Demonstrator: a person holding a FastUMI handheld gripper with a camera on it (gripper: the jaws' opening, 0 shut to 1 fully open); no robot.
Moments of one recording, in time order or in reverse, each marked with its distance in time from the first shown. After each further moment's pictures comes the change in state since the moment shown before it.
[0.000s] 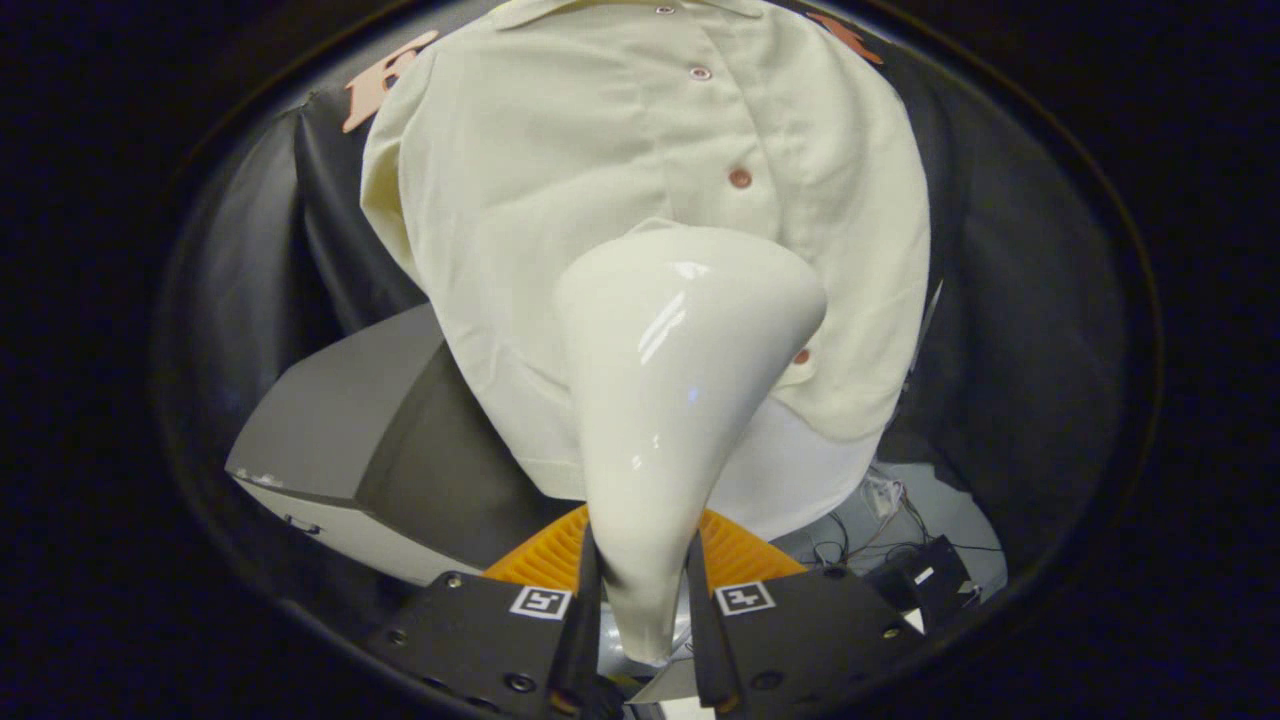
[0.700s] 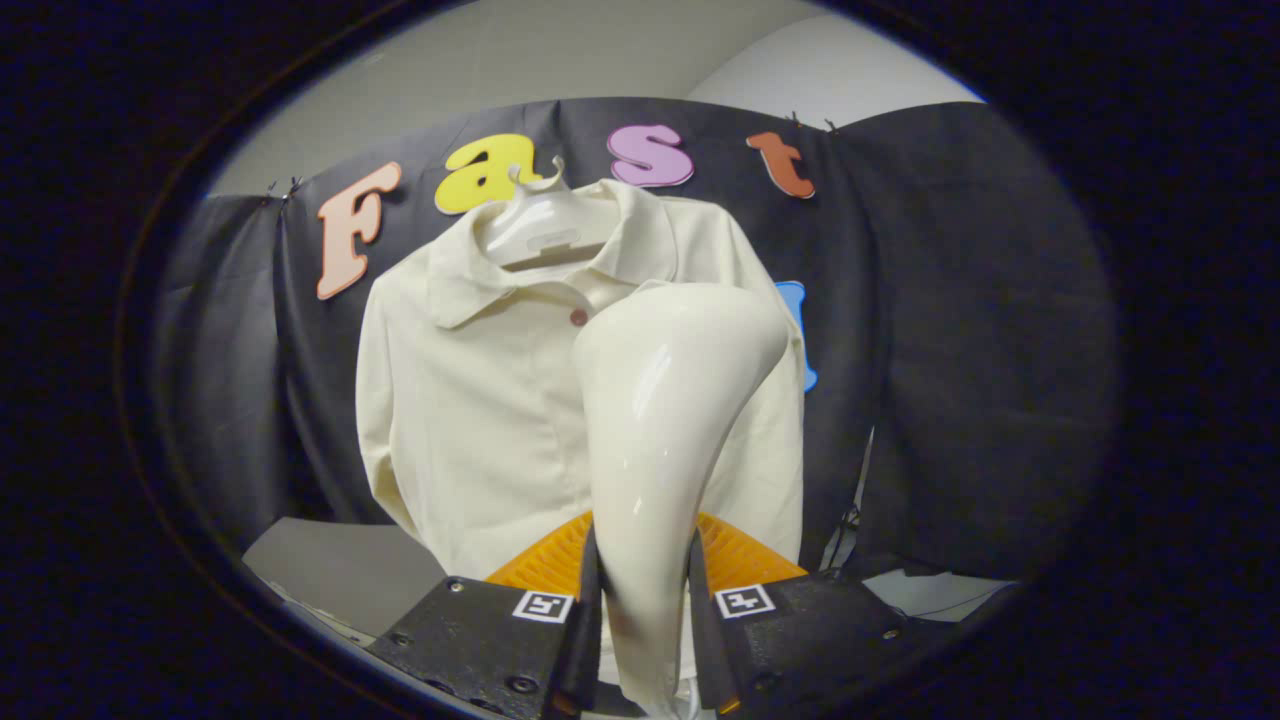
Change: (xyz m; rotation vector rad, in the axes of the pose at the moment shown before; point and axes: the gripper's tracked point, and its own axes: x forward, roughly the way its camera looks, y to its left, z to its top) arm -0.090 -0.065 0.199 0.077 -0.572 -0.149
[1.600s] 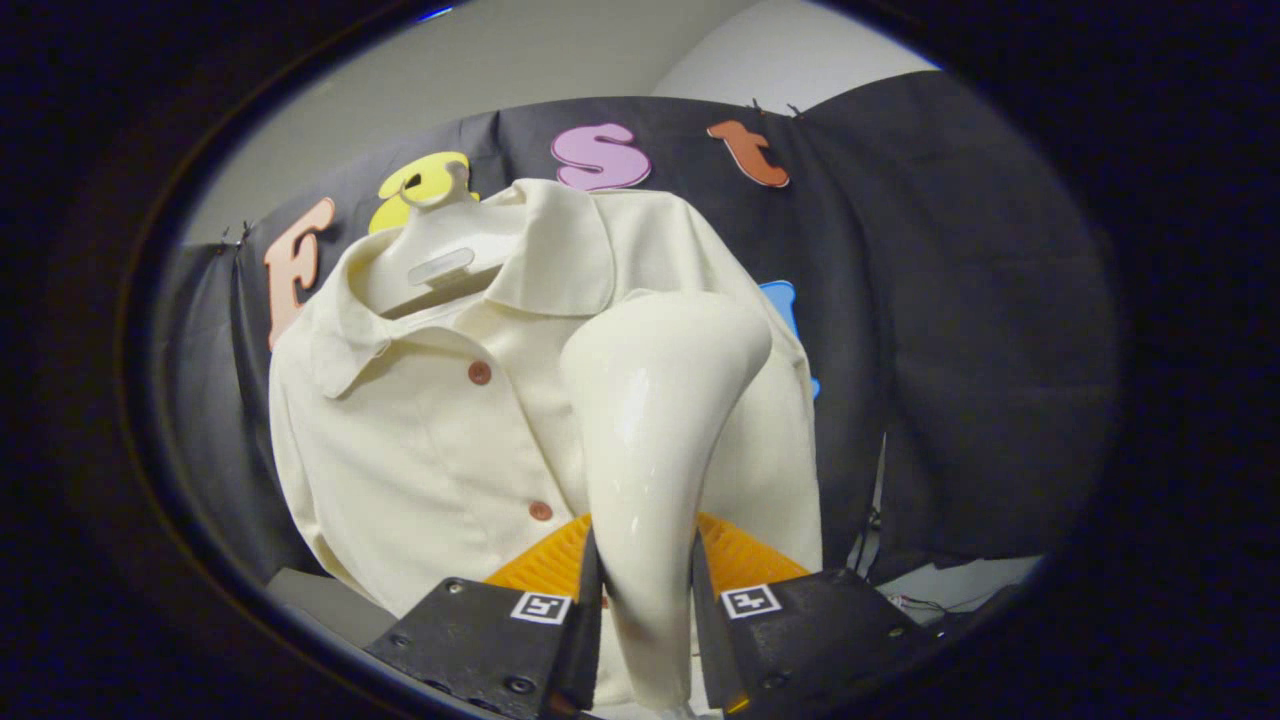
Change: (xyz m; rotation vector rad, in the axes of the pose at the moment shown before) arm 0.089 -0.027 -0.001 0.100 0.007 -0.029
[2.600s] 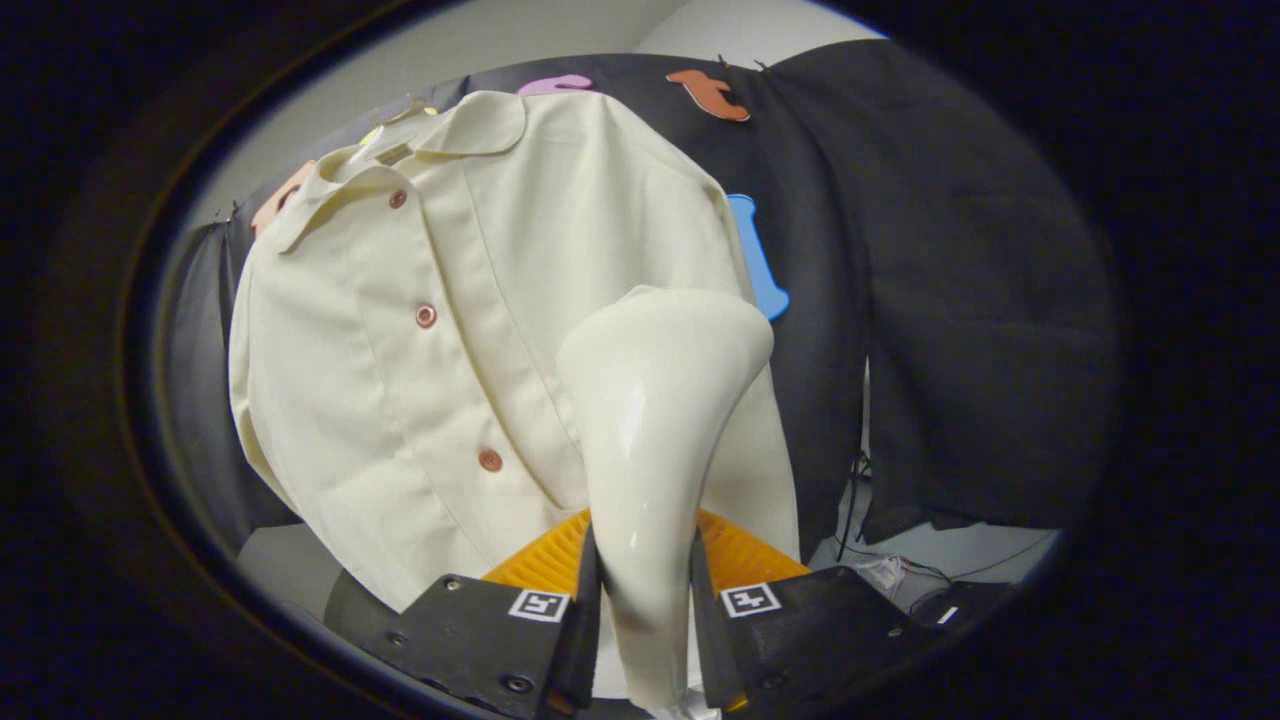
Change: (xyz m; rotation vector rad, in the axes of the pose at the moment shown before) arm -0.005 -0.058 -0.133 0.047 0.132 -0.013
